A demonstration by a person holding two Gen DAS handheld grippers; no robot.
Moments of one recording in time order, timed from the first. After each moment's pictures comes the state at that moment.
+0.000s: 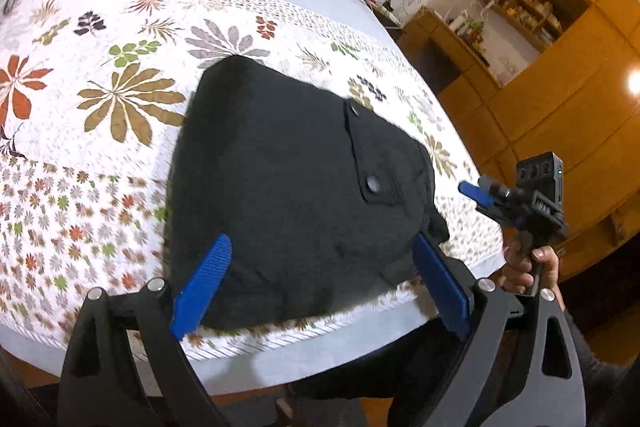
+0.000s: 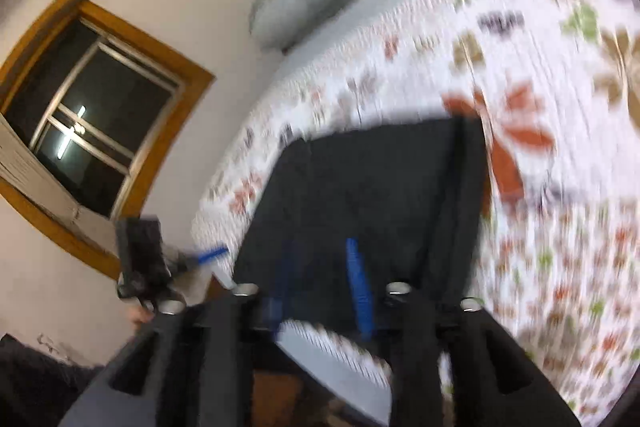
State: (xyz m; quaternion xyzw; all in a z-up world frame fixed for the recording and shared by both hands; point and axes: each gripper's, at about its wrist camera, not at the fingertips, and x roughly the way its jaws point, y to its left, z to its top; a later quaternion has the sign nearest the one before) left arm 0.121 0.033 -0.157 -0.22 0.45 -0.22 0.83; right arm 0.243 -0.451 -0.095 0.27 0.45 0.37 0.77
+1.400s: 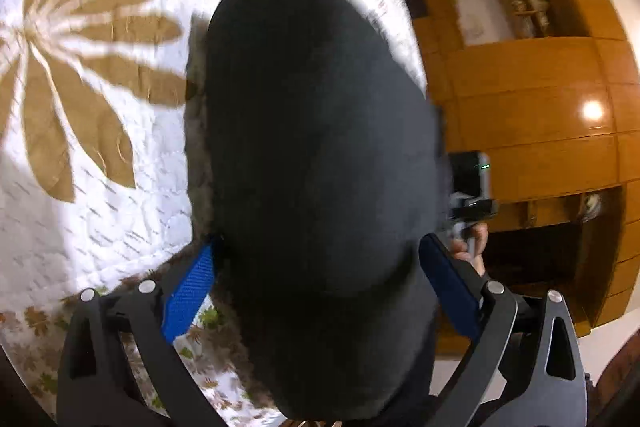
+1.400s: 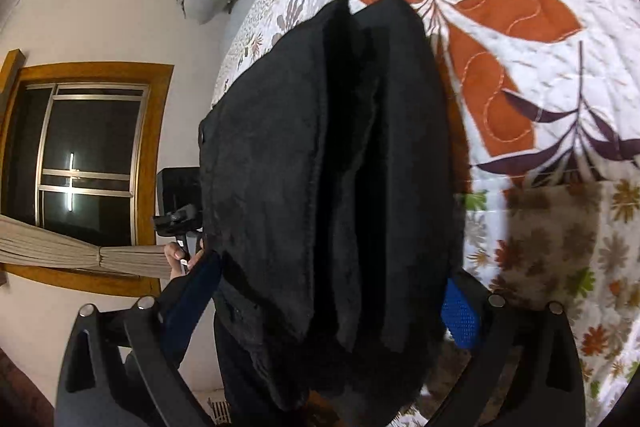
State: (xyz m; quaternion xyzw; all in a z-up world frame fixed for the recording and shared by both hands) left arm 0.269 0.065 -0.269 -0.31 0.60 -0.37 0.64; right arm 0.299 -0.436 -0.207 0.35 0.61 0.34 0.63
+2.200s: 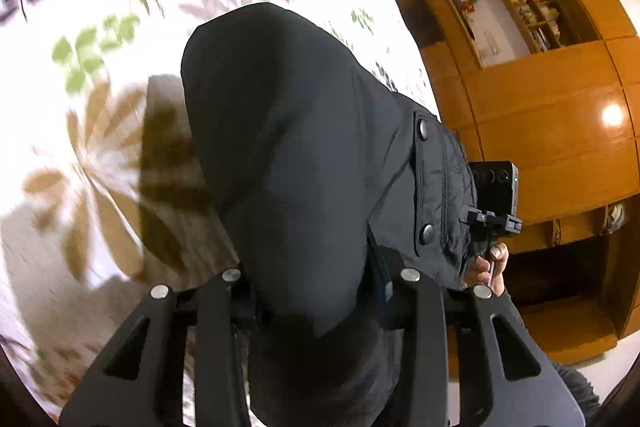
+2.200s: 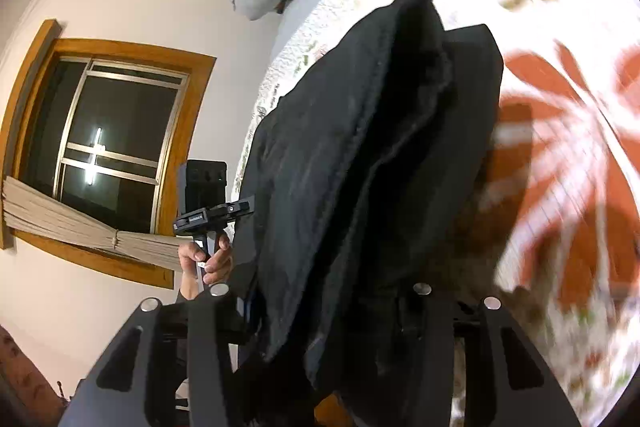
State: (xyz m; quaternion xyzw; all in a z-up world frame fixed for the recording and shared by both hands) left arm 0.318 0.092 -0.198 -0.28 0.57 -0.31 0.71; right arm 0.347 -0.372 -0.155 0.33 0.55 0.41 0.64
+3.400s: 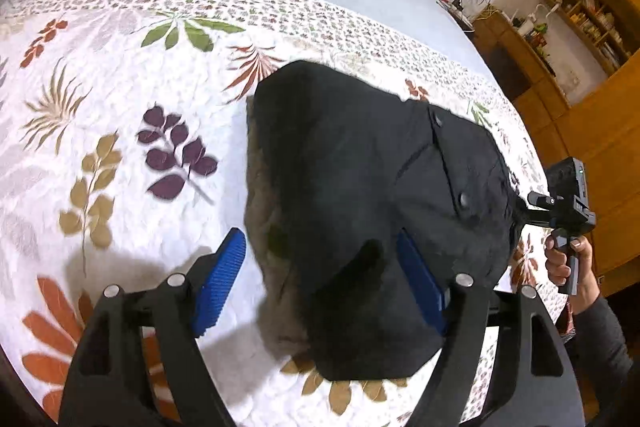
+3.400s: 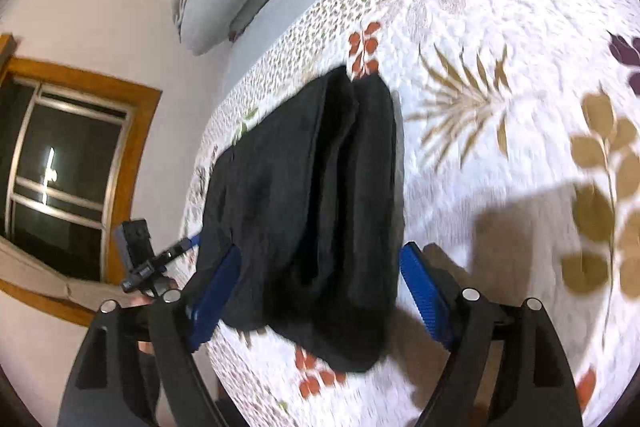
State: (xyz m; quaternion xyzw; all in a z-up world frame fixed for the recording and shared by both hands) left arm 0.389 0.192 -0.180 -0.17 0.51 -0.15 0.83; right arm 0.505 -0.304 -0.183 0.29 0.57 0.32 0.70
